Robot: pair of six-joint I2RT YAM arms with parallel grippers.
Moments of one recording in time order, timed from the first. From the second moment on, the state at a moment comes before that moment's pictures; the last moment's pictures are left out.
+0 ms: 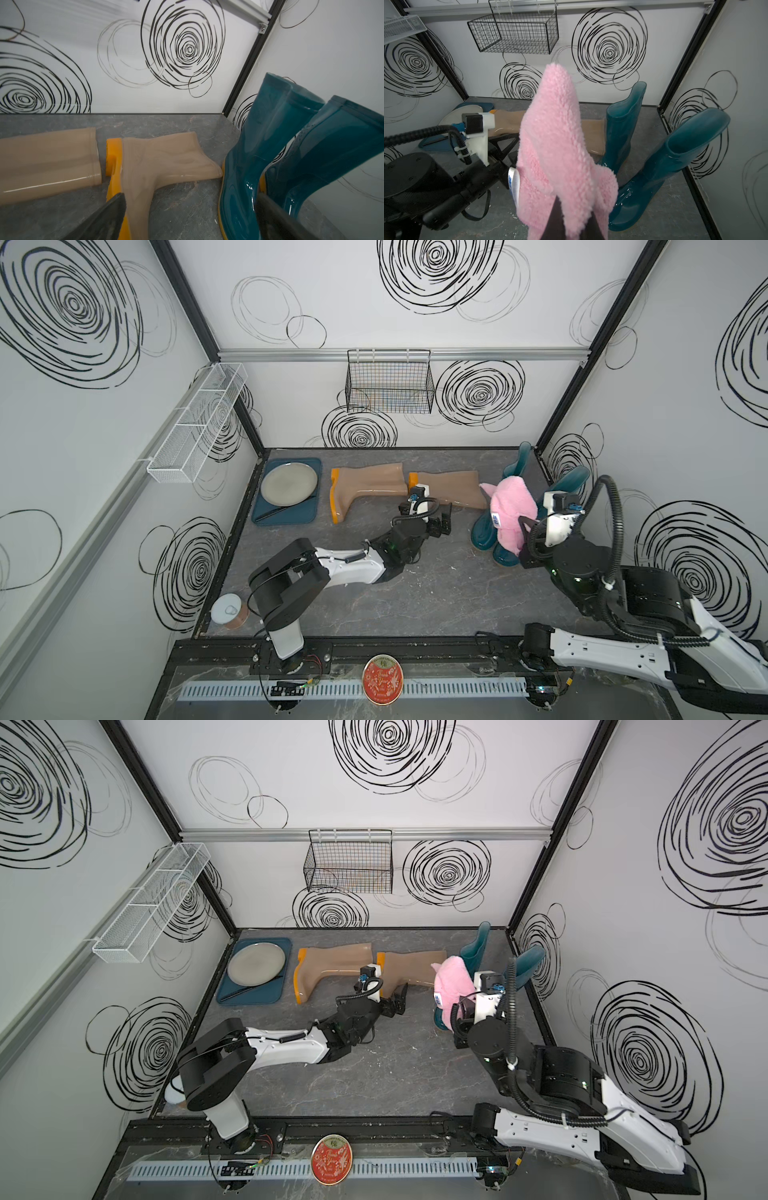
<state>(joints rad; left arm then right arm) -0.91 1.76 0.95 0.67 -0.40 -0.43 1.16 0.76 1.24 -1.06 0.88 0.52</state>
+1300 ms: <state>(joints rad) -0.72 2.10 1.40 -0.08 -0.30 -0.60 0.70 0.73 1.06 -0.88 0.27 0.46</state>
